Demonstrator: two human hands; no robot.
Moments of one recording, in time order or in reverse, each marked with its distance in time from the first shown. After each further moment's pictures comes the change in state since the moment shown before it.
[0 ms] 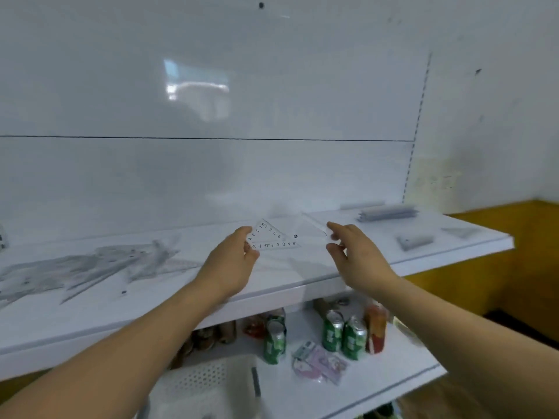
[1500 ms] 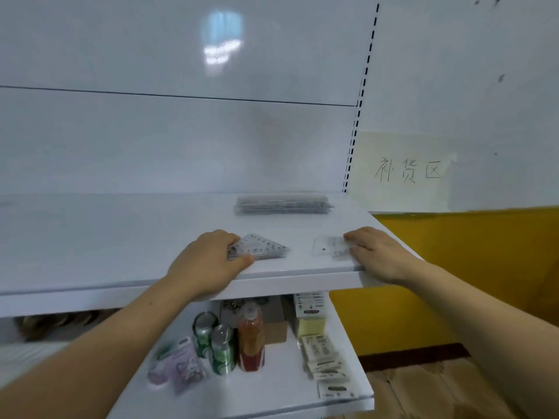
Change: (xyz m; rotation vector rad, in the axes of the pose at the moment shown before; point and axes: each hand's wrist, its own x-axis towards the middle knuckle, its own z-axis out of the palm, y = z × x) left_hand 0.125 0.240 0.296 0.362 -0.047 -0.189; right_hand 0.097 0.456 -0.128 -0.132 -0.440 -0.023
